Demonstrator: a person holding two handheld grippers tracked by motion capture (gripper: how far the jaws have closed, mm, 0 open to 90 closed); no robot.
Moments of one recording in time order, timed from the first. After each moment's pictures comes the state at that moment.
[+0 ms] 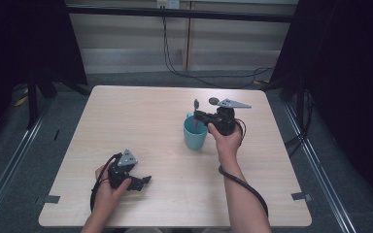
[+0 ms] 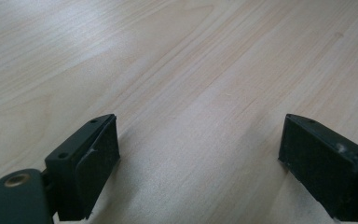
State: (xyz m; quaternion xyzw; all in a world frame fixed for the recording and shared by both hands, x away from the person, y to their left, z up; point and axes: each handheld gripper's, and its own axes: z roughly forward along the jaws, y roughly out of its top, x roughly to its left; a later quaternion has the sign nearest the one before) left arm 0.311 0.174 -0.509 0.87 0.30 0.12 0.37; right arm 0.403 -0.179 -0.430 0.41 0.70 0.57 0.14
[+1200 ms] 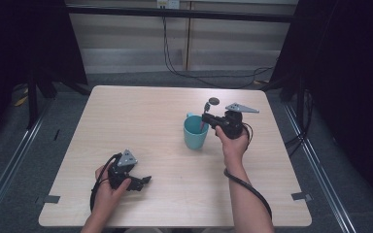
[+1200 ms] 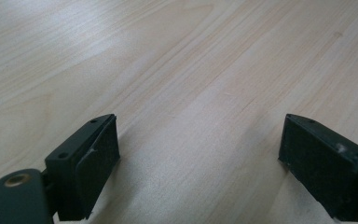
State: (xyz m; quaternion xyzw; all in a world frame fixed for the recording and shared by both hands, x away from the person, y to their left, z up) left arm 0.311 0.174 -0.509 0.87 0.30 0.12 0.37; right arm 0.396 -0.202 -0.441 0.44 0.68 0.56 0.15
